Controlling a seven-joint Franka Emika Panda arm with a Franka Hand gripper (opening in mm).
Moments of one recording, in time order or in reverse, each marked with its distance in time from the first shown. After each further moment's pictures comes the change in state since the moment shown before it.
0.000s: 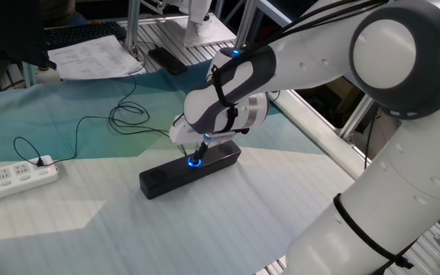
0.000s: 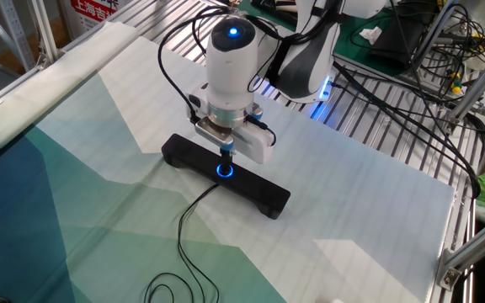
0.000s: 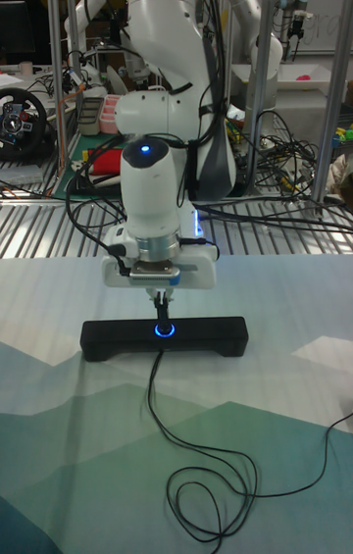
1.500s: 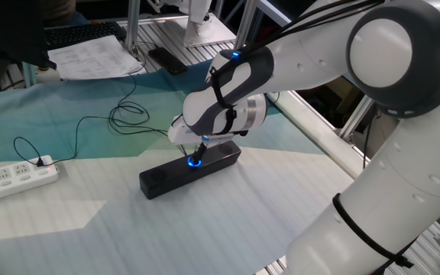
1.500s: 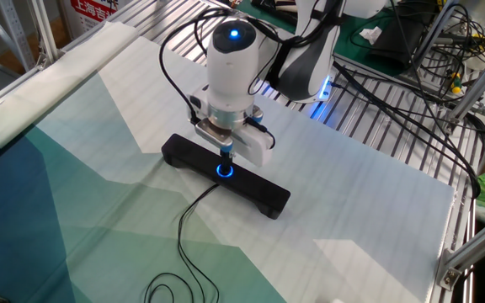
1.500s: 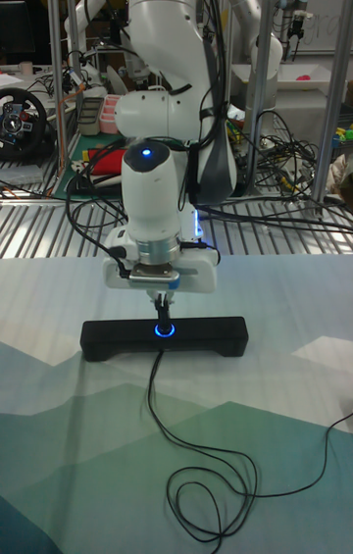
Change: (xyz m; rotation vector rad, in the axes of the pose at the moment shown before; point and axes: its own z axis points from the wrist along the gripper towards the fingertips) arm -0.001 0.001 0.004 -0.001 -0.005 0.036
